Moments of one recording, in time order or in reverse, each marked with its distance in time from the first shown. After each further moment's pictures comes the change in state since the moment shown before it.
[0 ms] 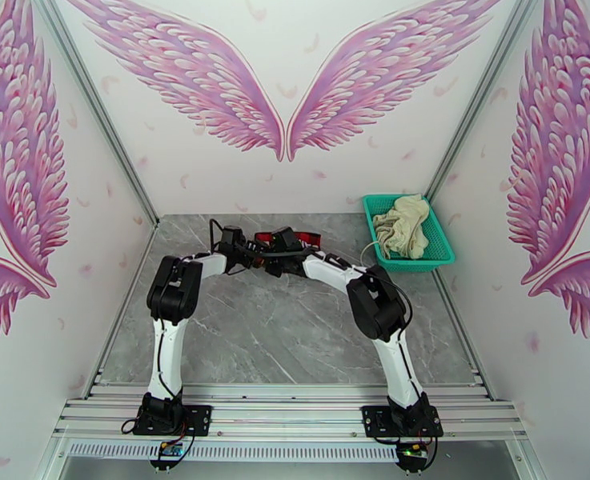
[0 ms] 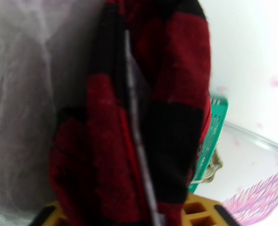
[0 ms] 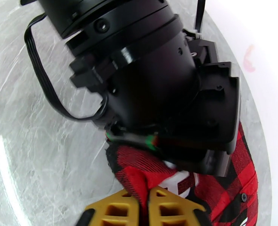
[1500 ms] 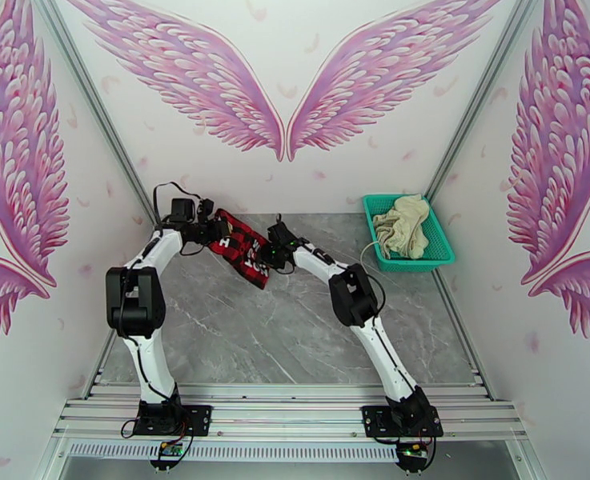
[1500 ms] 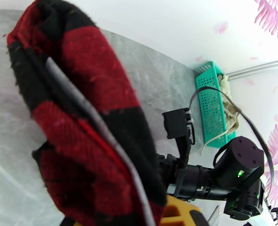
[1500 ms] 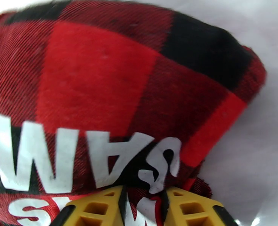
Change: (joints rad) left arm 0.267 -0.266 0.211 -0.644 0.129 0.958; right arm -0.024 0.380 0.521 -0.269 -0.120 1.415
